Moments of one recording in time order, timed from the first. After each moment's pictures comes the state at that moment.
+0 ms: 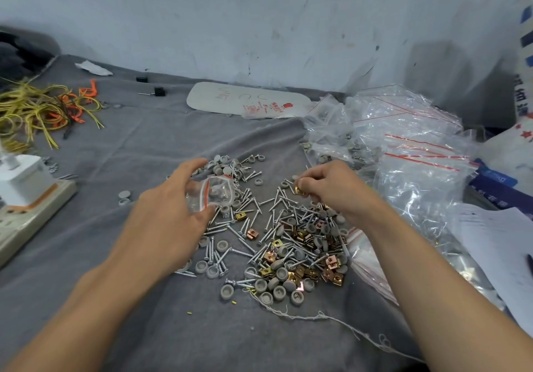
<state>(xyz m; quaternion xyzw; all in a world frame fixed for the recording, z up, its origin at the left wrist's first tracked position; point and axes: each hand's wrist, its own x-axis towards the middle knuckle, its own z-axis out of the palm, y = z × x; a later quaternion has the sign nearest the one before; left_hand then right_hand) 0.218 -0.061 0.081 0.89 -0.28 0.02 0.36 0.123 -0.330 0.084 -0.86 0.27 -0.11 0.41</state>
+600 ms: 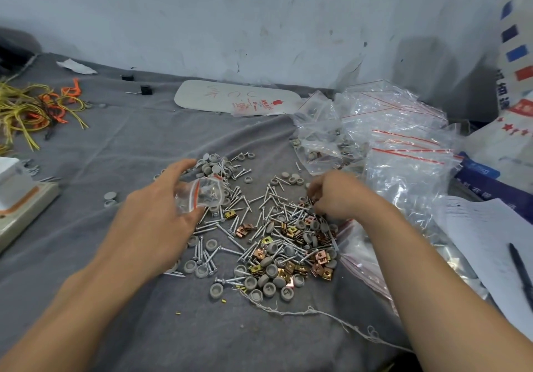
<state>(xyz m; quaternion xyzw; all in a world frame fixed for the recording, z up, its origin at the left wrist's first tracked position) 0.220 -0.063 0.079 0.90 -0.28 0.02 0.33 0.109 -0.339 0.094 -0.94 0.31 0.07 0.11</state>
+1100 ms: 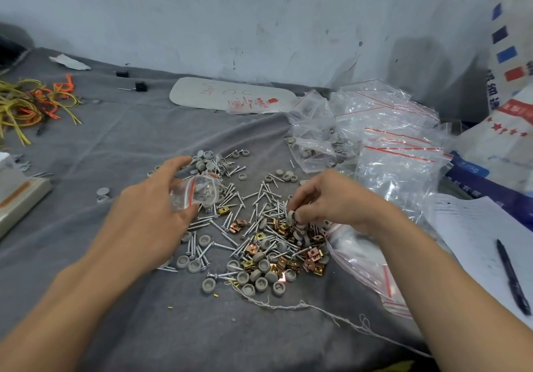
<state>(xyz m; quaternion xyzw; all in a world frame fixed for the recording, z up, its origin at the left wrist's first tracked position) 0.218 -0.064 0.079 0.90 -0.29 0.02 0.32 0.080 -0.324 0.098 -0.89 0.20 0.03 0.40</state>
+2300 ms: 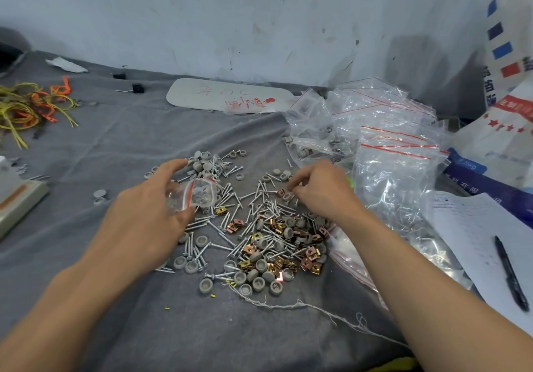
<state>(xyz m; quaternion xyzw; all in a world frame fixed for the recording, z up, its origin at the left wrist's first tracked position) 0.221 -0.065 0.071 0.89 -0.30 0.04 0.33 0.112 -0.335 0.069 -0.91 0.32 -0.14 0.23</state>
